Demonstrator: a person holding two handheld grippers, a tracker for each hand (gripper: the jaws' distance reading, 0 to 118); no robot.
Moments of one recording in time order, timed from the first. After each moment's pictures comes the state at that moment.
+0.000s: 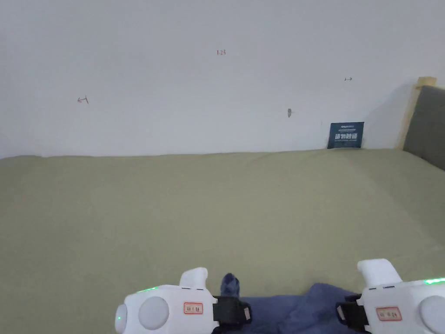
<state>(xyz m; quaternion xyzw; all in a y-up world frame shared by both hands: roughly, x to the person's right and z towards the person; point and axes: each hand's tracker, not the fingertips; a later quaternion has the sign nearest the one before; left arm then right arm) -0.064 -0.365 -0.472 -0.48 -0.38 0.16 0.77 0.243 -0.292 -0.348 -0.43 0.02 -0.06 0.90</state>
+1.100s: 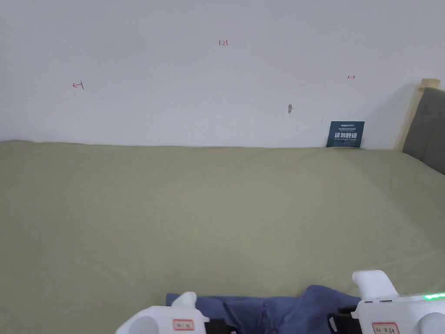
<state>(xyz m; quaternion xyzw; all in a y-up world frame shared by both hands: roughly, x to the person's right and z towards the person) -0.087 -0.401 -0.475 -0.52 -0.33 0.28 0.73 0.236 -0.303 -0.351 -0.44 0.03 -0.06 0.90</state>
